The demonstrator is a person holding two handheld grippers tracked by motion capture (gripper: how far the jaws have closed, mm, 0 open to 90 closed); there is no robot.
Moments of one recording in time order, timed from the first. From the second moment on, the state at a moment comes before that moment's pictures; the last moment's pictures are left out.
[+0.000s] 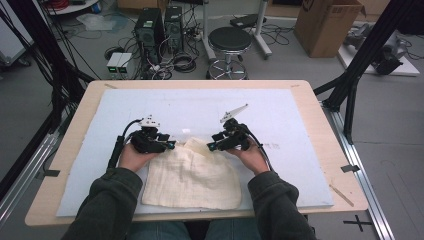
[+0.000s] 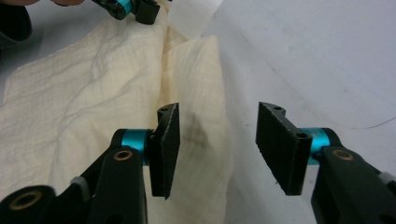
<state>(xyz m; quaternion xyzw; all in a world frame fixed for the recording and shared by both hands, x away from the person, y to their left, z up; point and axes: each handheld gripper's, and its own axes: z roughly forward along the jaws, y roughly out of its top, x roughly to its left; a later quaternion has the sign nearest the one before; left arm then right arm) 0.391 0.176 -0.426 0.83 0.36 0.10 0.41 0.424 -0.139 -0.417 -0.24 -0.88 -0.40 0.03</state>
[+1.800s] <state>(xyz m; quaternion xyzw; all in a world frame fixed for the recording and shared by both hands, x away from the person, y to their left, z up) 0.420 0.136 -0.434 0.85 0.35 0.08 0.38 0.407 -0.190 -0.401 -0.24 -0.90 -0.35 -0.05</state>
